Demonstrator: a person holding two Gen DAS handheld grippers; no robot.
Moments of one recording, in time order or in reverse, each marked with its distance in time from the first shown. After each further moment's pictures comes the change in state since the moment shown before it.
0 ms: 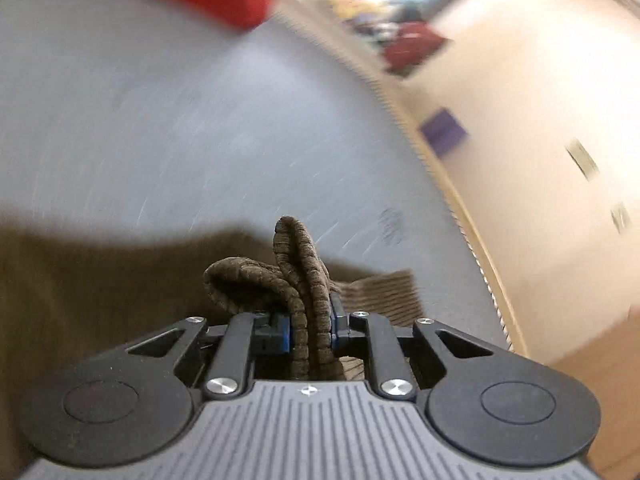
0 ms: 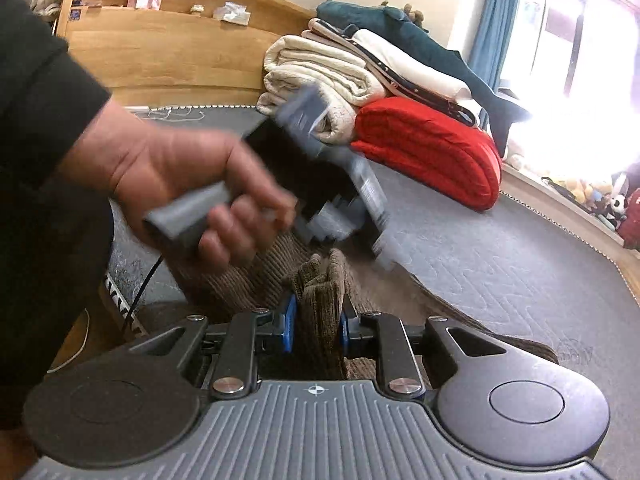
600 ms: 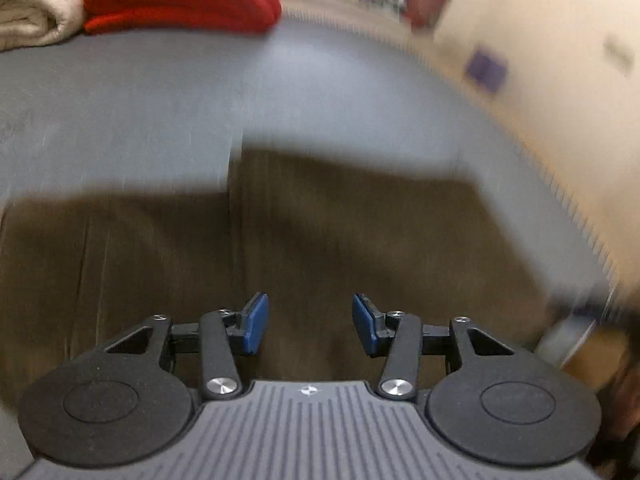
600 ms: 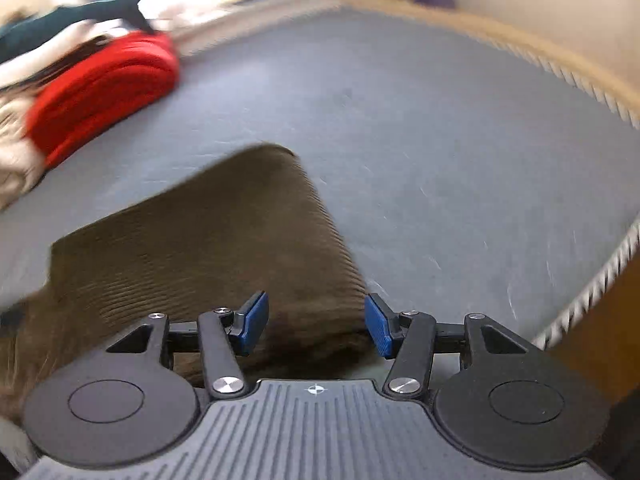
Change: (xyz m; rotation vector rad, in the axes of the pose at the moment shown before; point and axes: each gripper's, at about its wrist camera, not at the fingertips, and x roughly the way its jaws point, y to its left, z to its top) left arm -0.016 -0.013 -0.100 0.234 0.087 0.350; right arm -0.009 -0.175 -0.097 1.006 0.325 -0.547
